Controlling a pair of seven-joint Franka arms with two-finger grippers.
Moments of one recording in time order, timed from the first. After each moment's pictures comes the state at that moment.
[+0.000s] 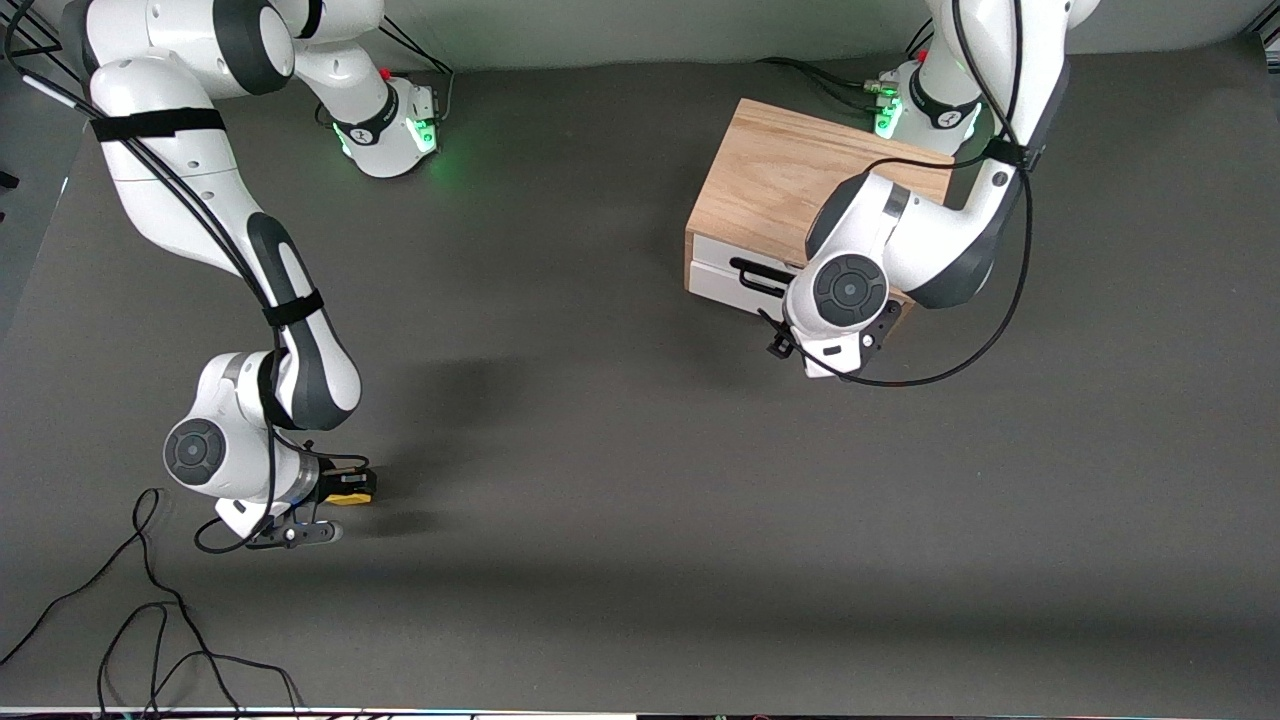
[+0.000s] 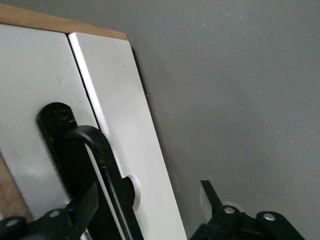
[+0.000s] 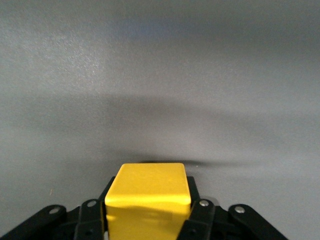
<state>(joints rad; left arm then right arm) -0.38 0.35 -0.17 -1.89 -0.09 1.92 -1.47 0.12 0.73 -0.09 -1.61 0.07 2.31 -0.08</state>
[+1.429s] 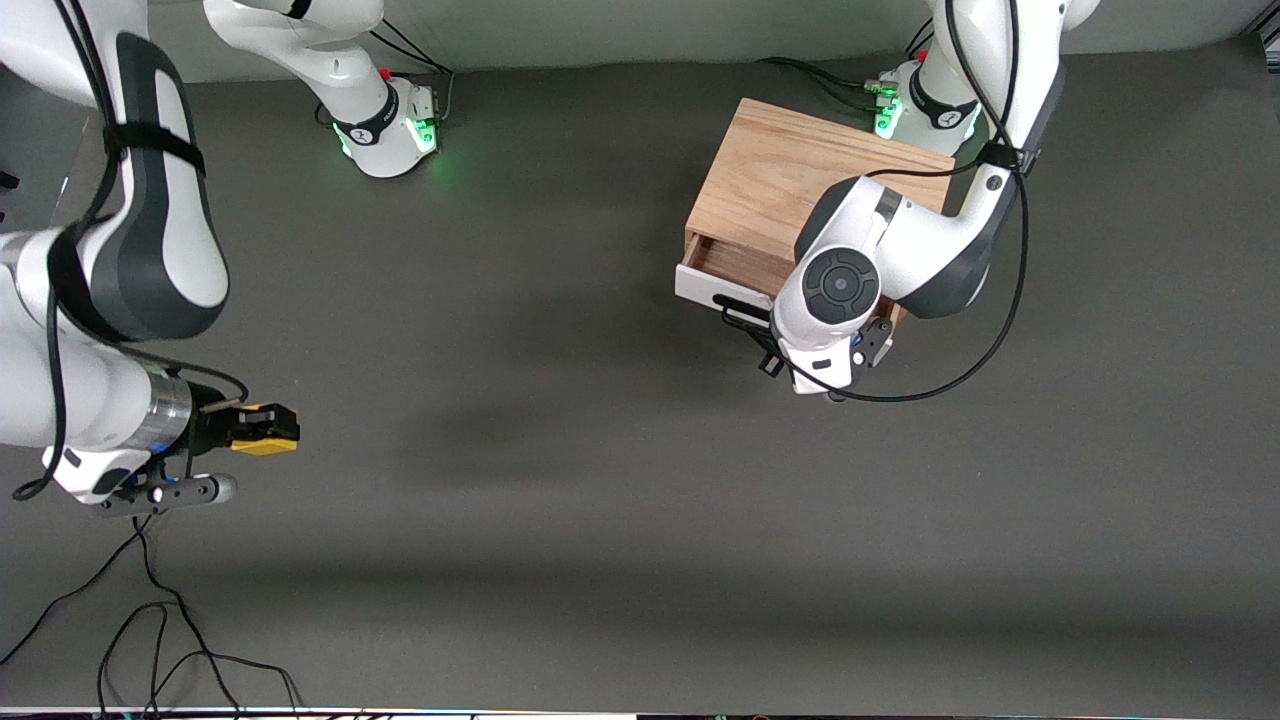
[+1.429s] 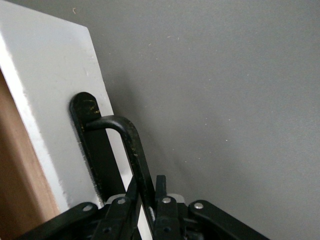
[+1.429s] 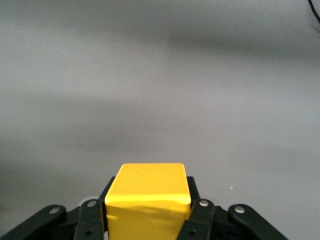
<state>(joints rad) -0.40 0.40 -0.16 -1.77 -0.04 1.98 -1.49 0.16 0.42 -0.09 -1.35 0.08 1.67 -0.03</state>
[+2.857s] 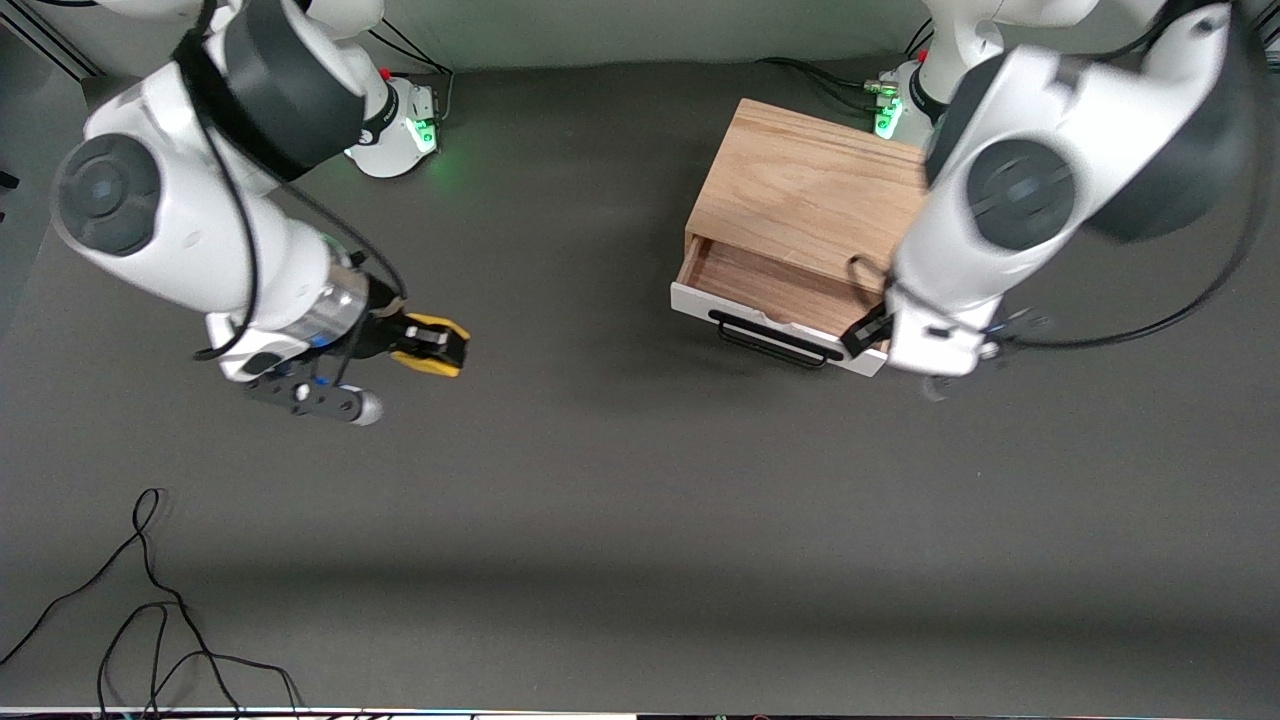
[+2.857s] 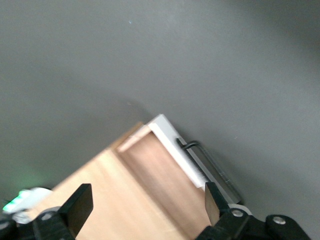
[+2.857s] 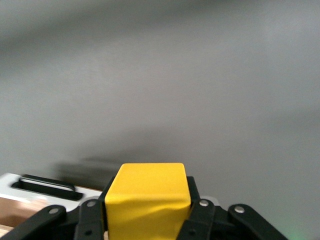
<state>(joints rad) -0.26 0.25 -0.15 -1.37 0.06 1.42 -0.88 0.20 0.42 0.31 -1.18 0.08 1.62 0.81</state>
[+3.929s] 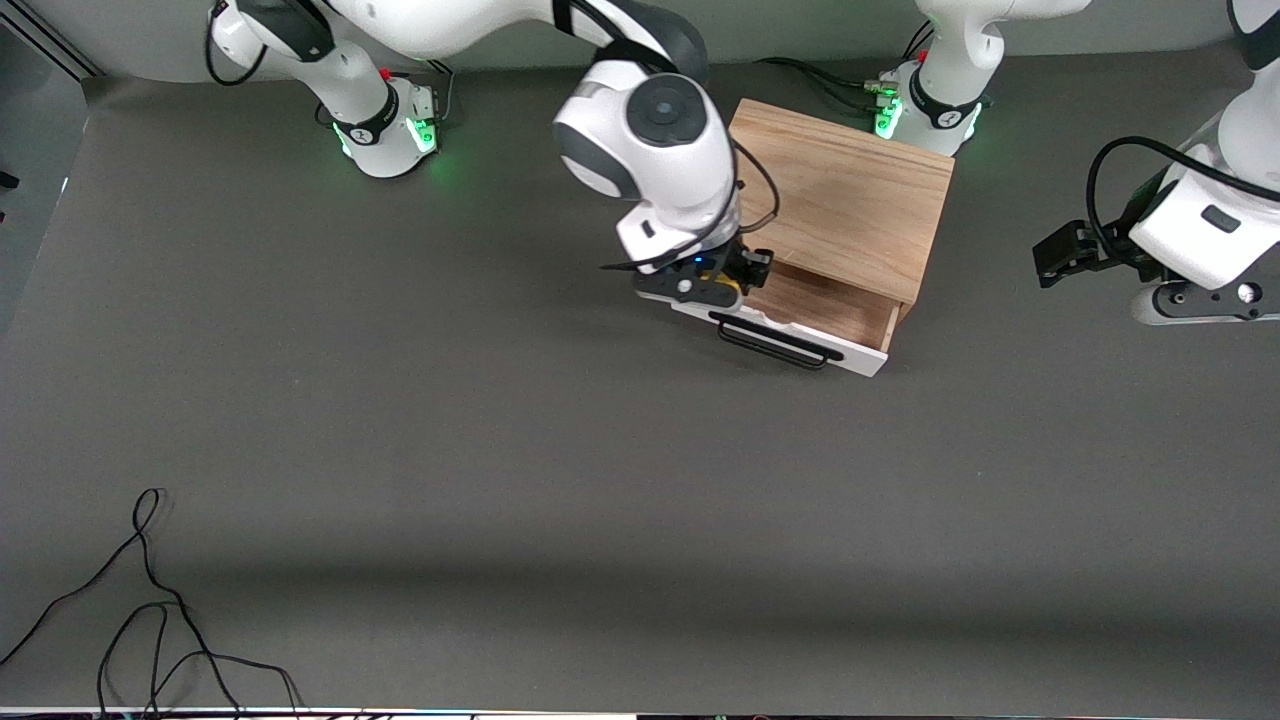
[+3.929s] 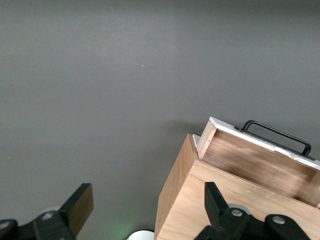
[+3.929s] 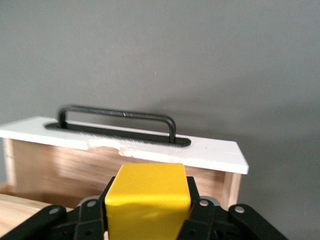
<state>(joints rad) -0.04 0.11 -0.14 -1.39 0.06 1.40 -0.20 0.71 0.70 0.32 -1.18 -0.08 1.99 1.27</state>
